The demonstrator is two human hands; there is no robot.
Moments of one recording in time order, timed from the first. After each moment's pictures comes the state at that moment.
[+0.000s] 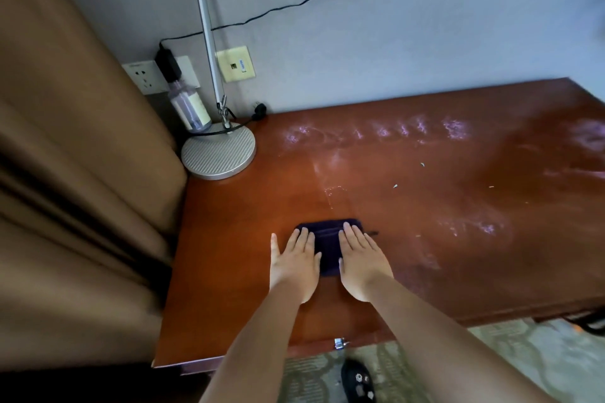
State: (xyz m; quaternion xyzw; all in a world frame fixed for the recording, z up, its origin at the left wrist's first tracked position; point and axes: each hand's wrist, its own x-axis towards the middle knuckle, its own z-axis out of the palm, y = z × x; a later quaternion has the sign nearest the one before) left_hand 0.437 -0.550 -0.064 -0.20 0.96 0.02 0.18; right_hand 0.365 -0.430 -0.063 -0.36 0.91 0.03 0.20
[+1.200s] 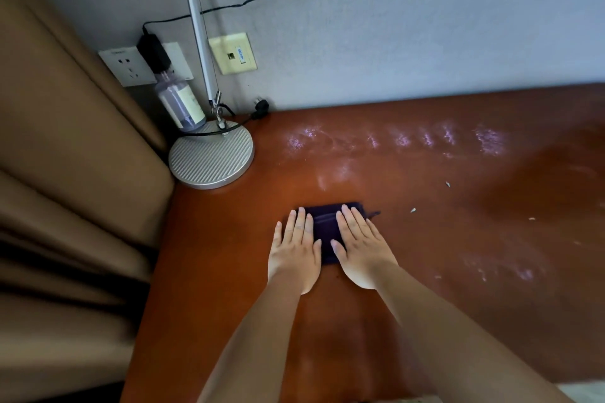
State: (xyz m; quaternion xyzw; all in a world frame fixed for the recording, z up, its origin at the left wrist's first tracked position) left_hand 0.361 -0.587 -0.085 -0.23 0.96 0.04 0.14; right_hand 0.270 -0.470 -0.096 -0.41 0.90 -0.04 0.17
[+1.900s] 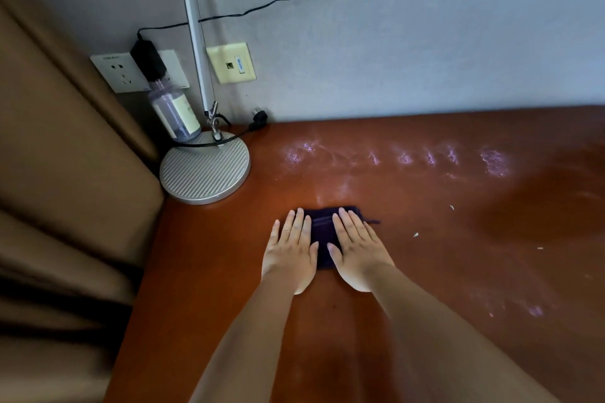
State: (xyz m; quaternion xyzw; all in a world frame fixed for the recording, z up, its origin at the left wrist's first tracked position) left_hand 0.328 -0.613 -0.084 -0.21 0.97 0.01 0.15; right_hand 0.236 -0.491 -0.090 -0.41 0.89 -0.01 0.17
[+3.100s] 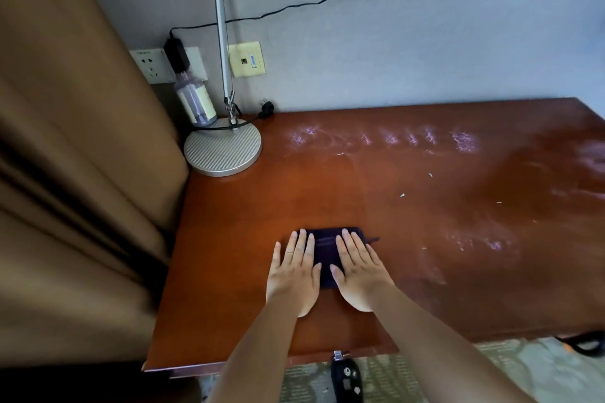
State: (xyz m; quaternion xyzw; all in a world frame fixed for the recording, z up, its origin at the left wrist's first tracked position) left_hand 0.450 -0.556 -0.082 -0.19 0.97 0.05 0.14; right_hand 0.361 -0.435 -0.081 -0.37 0.90 0.03 0.22
